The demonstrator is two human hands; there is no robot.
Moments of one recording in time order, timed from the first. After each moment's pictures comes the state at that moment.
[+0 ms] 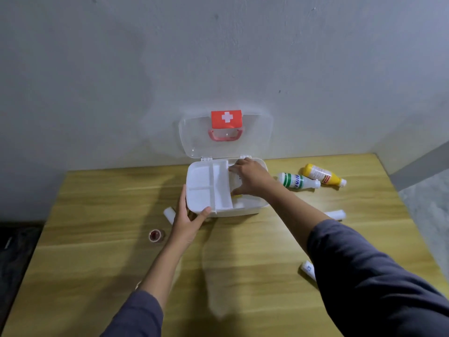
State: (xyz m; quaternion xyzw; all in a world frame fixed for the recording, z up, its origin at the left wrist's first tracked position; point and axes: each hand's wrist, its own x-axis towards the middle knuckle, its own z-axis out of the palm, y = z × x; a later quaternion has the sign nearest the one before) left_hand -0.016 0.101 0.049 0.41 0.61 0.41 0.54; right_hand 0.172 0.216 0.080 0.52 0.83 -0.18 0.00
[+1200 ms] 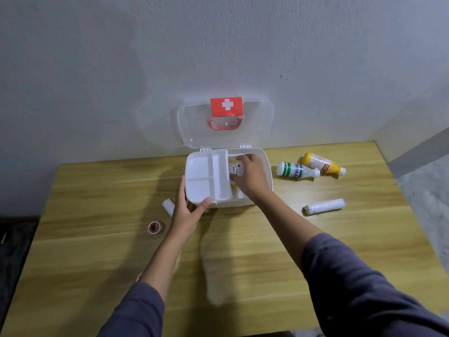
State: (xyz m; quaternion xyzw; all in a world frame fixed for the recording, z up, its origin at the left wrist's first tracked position) left_hand -0.015 0.101 0.045 0.41 0.60 0.43 0.54; right_hand 0.153 0.184 0.066 0.69 0.63 -0.30 -0.21
